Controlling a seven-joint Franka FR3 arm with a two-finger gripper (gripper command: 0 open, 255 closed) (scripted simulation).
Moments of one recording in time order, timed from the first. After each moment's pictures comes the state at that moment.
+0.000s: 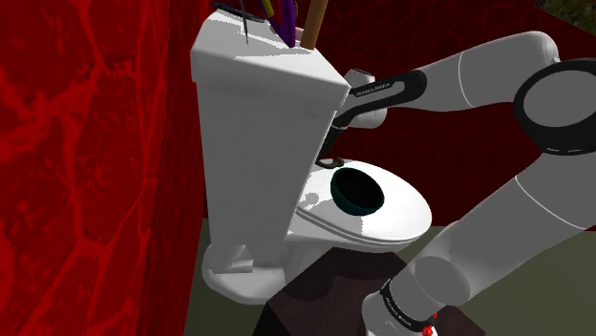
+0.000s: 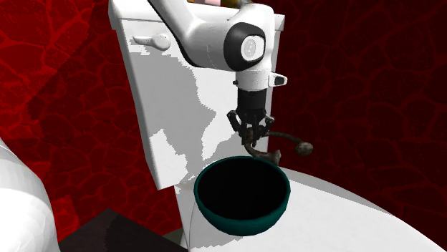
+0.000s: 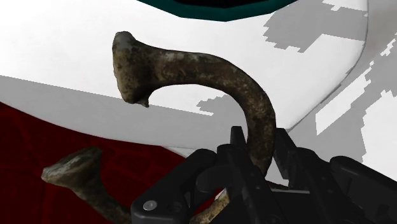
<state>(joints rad) -0.11 -0.10 -0.15 -2.39 0.07 2.38 -0.36</state>
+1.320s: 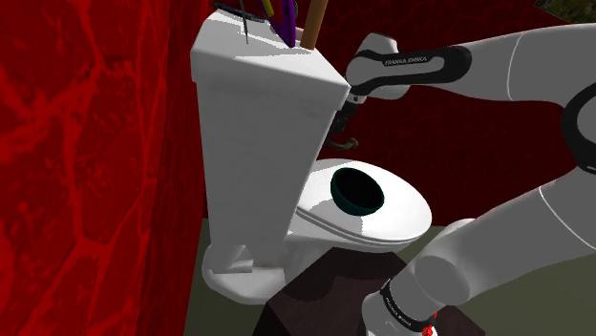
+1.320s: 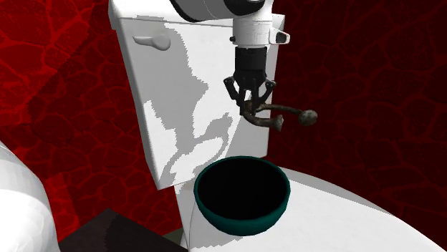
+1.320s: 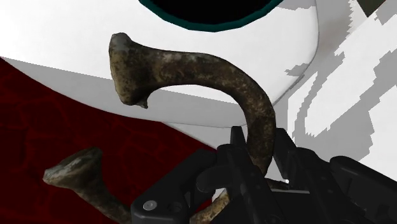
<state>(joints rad) -0.12 -0.27 -0.14 -2.30 0.03 2.12 -0.33</state>
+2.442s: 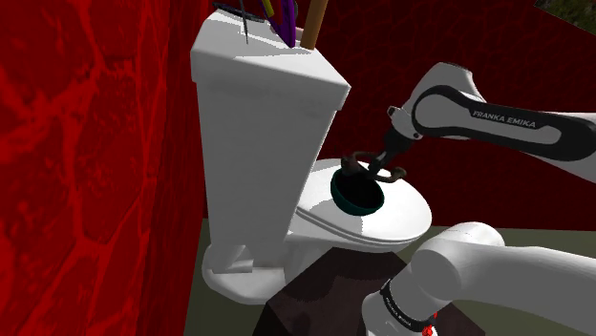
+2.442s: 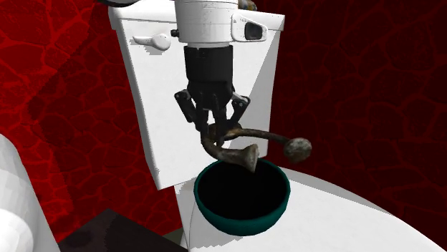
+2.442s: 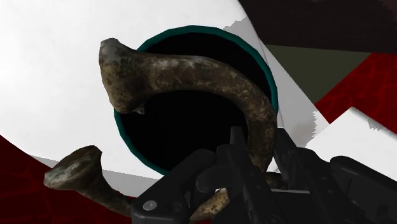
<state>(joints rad) -0.24 -0.91 -0.18 -2.77 -0.08 1.95 -0.38</state>
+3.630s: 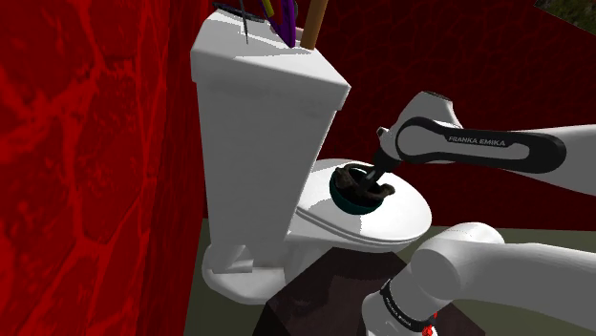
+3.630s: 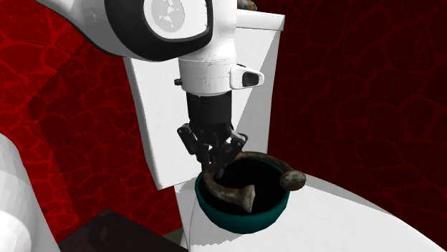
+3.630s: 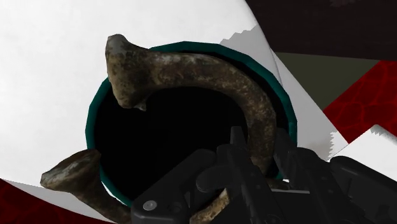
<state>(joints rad) -0.25 -0.86 -0.21 -2.92 -0.10 2.15 -0.40</state>
